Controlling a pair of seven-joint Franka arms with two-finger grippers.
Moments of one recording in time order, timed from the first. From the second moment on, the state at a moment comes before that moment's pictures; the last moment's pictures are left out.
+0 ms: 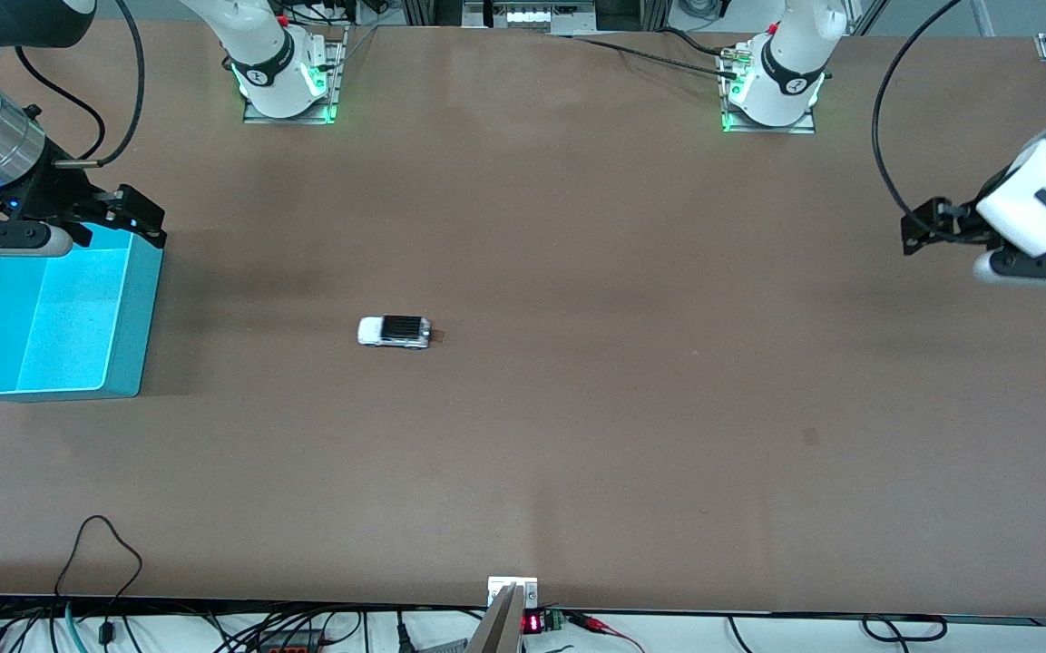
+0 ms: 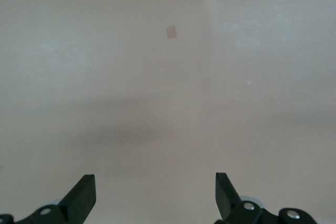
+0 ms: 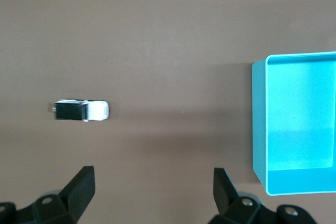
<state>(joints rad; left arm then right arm) -0.04 0.02 -0.02 -1.62 0.08 1.57 0.02 0.08 -0.04 0.01 -1.77 0.00 1.76 0.10</state>
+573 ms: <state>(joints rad) -0.05 -0.02 -0.01 -1.66 0.01 1.59 0.02 0.08 -0.04 0.01 -1.77 0.00 1.76 0.10</state>
